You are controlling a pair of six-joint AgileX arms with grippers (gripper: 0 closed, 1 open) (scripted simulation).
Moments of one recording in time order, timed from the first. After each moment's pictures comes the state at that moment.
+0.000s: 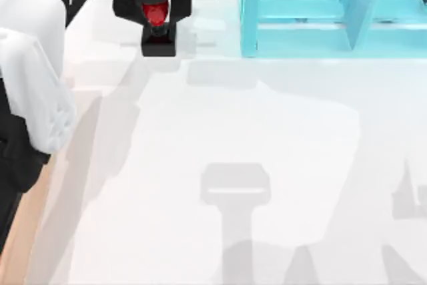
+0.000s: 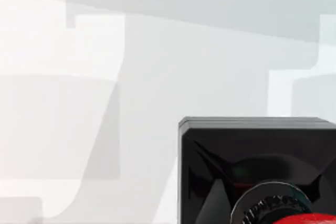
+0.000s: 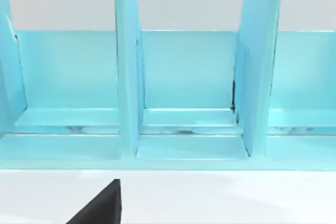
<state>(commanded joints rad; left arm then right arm) -0.40 2.63 2.72 -1.36 -0.09 -0.34 0.00 0.00 0.00 0.00 0.00 0.00</state>
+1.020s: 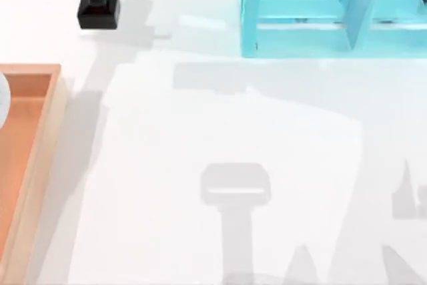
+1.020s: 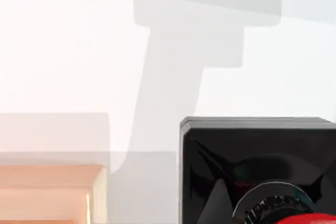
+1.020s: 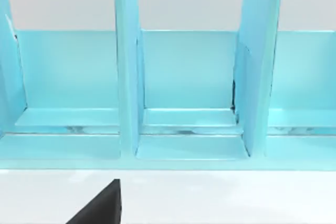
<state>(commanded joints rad) -0.24 2.43 2.61 -1.43 -0.05 -0.20 0.00 0.00 0.00 0.00 0.00 0.00</state>
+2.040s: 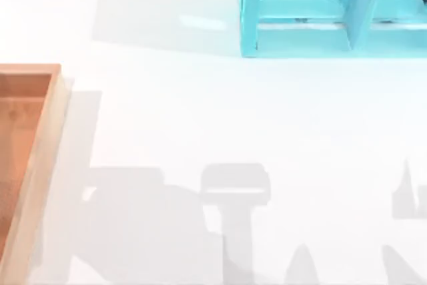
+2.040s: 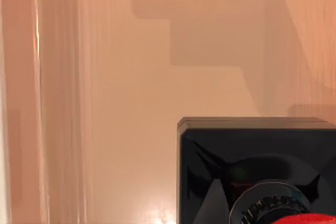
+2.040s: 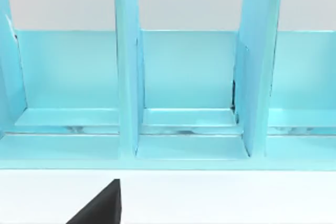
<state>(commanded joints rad) 0.35 1.51 1.33 -1.11 0.12 0.35 0.00 0.00 0.00 0.00 0.00 0.00</state>
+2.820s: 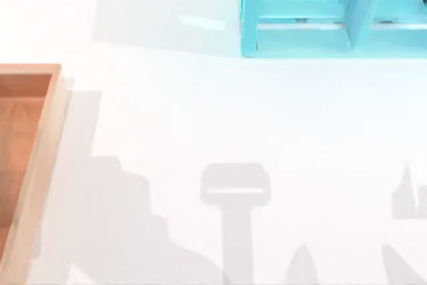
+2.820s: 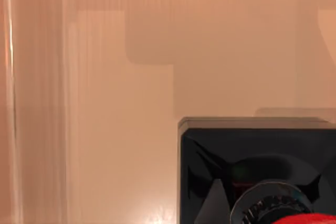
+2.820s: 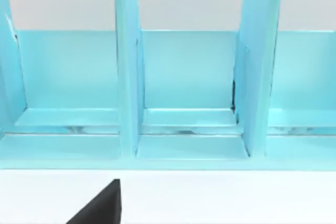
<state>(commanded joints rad) 0.33 1.57 1.15 -0.87 0.11 0.34 0.00 0.00 0.00 0.00 0.00 0.00</state>
